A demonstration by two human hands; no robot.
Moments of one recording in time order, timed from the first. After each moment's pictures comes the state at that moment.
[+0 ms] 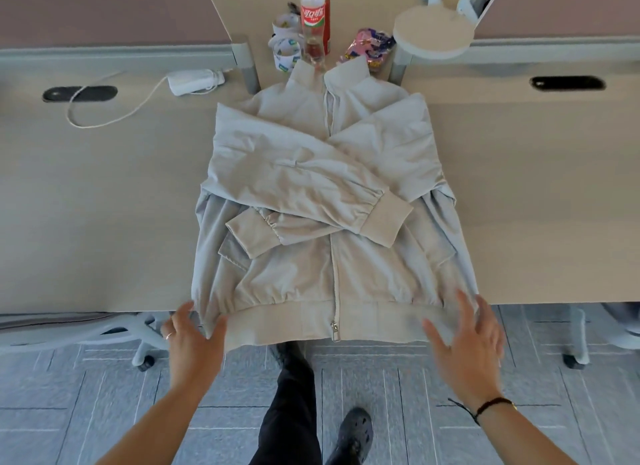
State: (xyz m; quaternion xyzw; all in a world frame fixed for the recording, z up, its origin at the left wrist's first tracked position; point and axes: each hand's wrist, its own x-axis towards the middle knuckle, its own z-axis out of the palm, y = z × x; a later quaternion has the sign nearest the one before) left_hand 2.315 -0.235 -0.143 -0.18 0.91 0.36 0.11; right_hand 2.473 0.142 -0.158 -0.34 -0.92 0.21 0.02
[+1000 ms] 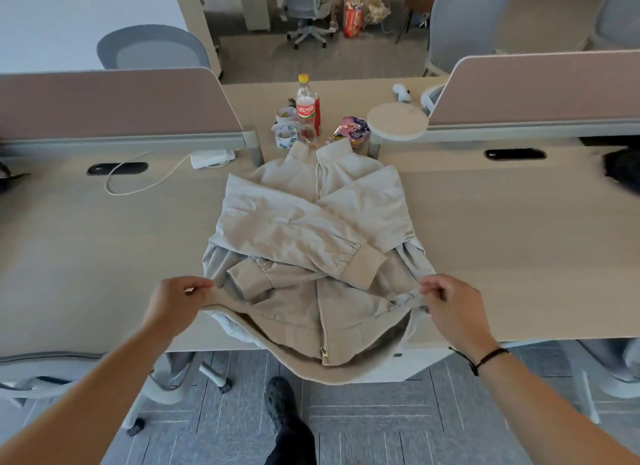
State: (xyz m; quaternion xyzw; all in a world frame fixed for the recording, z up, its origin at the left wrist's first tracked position) left_hand 2.222 -0.219 -0.018 -0.01 0.93 0.36 0.07; right_hand 2.401 0.188 -0.027 -0.28 -0.85 0.43 0.09
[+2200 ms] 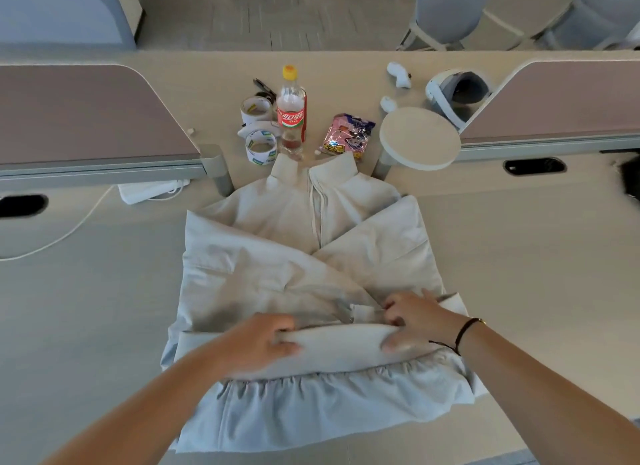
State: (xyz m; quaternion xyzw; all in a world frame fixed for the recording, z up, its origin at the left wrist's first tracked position) left_hand 2.010 -0.091 -0.090 0.37 0.80 0.23 0.40; right_hand 2.135 0.222 -0.076 -0.06 -0.91 0.18 -0.38
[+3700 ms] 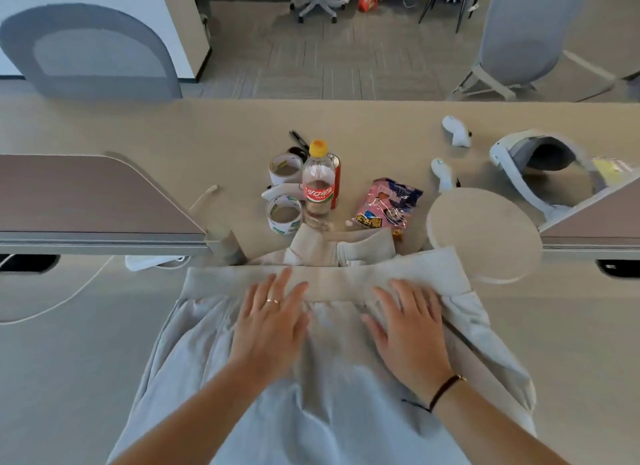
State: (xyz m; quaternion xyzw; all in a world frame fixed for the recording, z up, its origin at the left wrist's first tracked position) left_hand 1.866 0.021 -0.100 0.26 0.96 0.09 0.04; right_hand 1.958 0.248 -0.091 -0.10 -0.99 0.07 0.05
